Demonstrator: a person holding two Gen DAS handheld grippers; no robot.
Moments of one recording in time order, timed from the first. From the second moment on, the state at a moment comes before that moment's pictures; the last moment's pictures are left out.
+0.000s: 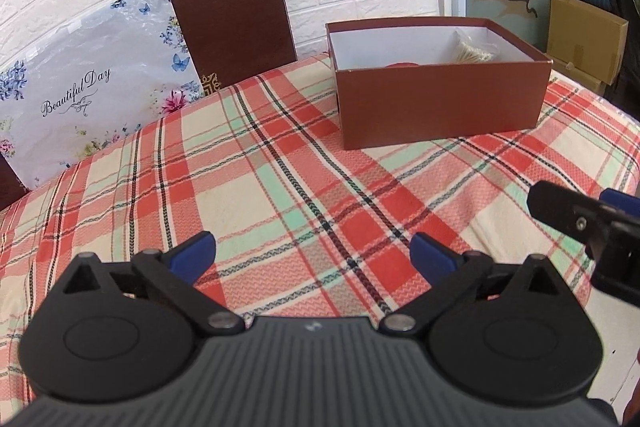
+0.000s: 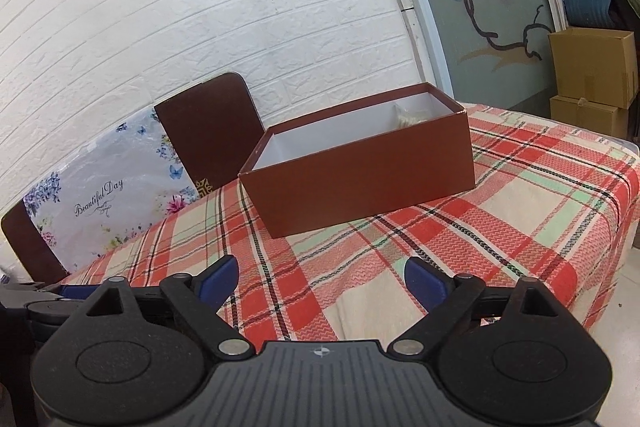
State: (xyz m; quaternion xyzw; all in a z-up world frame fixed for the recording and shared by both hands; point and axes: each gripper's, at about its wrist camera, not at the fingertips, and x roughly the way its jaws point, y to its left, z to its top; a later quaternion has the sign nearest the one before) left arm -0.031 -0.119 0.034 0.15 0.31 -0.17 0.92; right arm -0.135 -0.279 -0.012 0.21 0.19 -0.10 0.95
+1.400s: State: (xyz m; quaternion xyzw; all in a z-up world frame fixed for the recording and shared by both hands) left arm -0.025 -0.122 0.018 0.17 0.34 -0.13 0.91; right arm -0.124 -0.292 -0.029 0.20 0.22 -0.10 0.95
